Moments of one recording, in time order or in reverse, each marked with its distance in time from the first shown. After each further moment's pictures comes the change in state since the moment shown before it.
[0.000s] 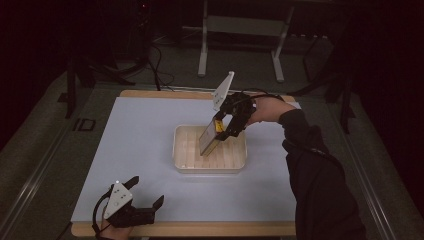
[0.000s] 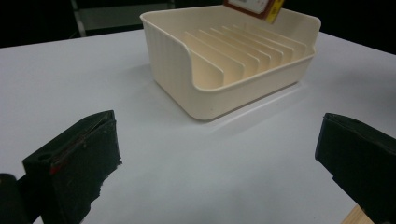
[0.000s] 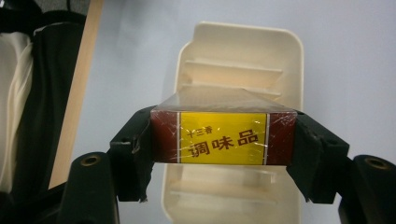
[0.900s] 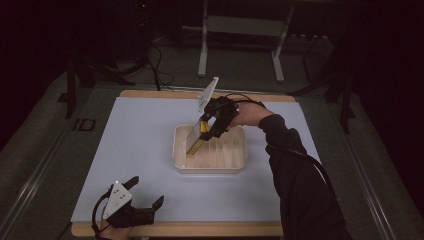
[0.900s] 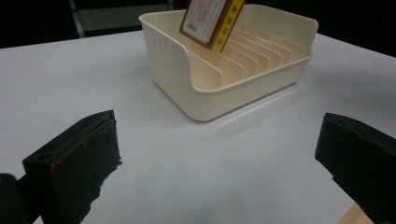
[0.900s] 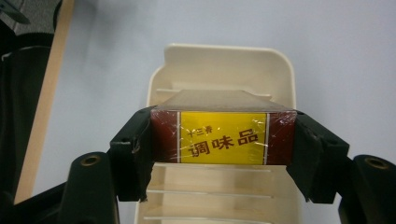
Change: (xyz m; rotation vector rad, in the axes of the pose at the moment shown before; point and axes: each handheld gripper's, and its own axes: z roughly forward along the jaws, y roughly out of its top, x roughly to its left) left arm 0.000 0.000 -0.001 -0.003 -0.007 -0.001; right arm -0.023 0.011 0.048 -0.049 -0.019 0.036
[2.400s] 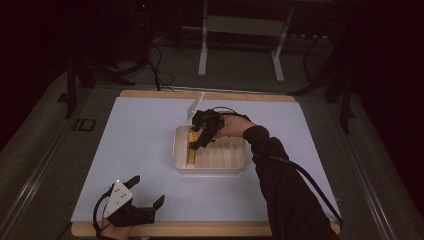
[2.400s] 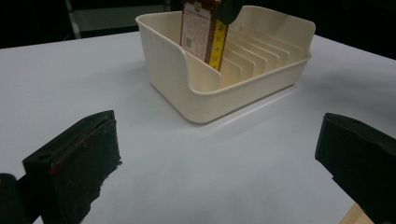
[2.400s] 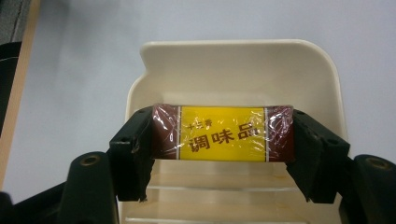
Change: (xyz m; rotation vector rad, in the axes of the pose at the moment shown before) left arm 0.000 0.001 0.003 -0.003 -0.014 -0.002; right arm -0.008 -0.003 0.066 0.000 0.025 0.062
